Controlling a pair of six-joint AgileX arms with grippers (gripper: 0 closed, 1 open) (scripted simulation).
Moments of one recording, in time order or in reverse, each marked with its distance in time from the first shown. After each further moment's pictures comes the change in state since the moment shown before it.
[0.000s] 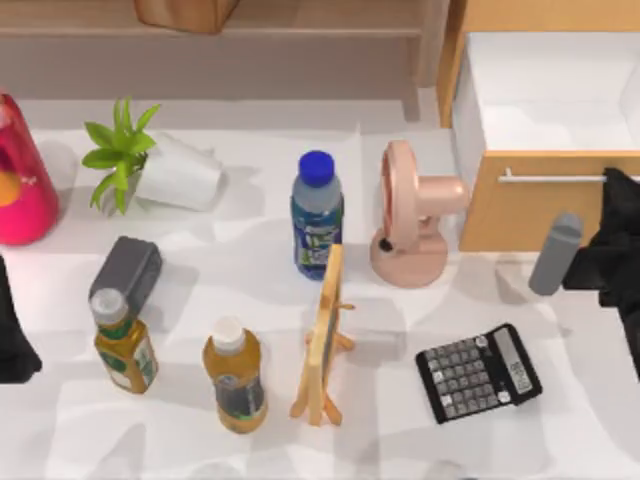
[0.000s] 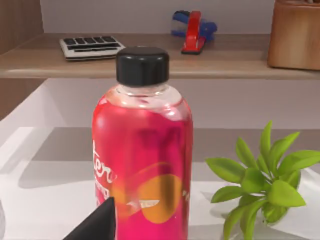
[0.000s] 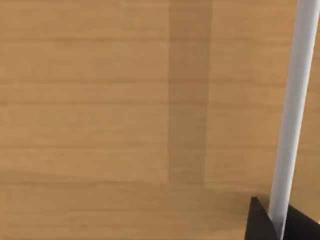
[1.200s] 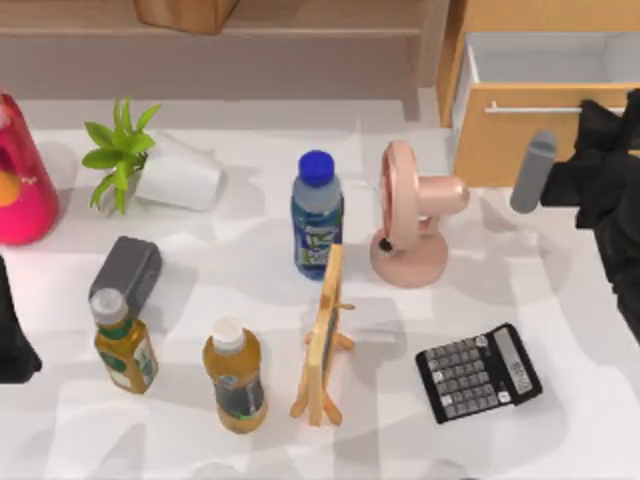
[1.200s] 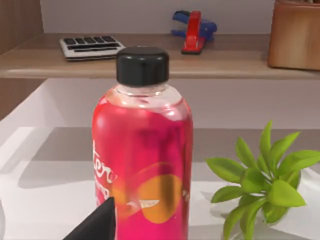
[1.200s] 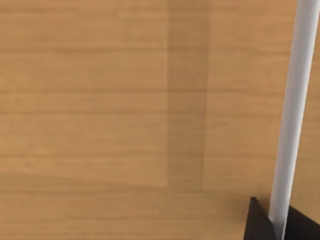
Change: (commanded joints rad) left arm 0.000 0.000 0.000 0.000 0.000 0.000; right arm -0.086 0.122 0.368 -0.240 -0.086 -0.001
